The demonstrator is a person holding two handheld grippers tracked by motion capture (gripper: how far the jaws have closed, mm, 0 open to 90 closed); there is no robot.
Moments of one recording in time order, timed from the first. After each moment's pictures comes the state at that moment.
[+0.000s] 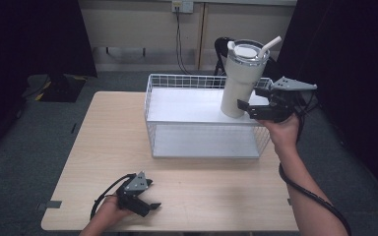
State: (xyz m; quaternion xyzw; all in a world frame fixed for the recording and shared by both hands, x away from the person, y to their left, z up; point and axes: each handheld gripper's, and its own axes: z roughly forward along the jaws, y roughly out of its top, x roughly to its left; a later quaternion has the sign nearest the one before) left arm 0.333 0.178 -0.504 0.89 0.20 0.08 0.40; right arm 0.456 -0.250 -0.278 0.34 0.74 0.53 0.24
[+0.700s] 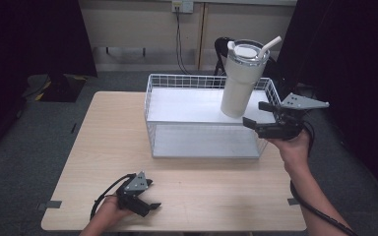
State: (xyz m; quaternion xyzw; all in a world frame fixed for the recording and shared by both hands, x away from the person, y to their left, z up) left arm 0.333 0.178 -0.504 0.89 0.20 0.08 0.40; right arm 0.413 -0.264 -0.291 0.30 0.75 0.55 0.22
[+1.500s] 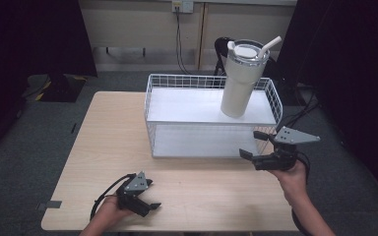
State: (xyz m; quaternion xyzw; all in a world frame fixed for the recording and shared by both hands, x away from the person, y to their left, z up) left arm 0.333 0.178 -0.504 0.89 0.20 0.08 0.40; right arm 0.371 -0.265 -0.358 0.28 0.77 0.54 0.19
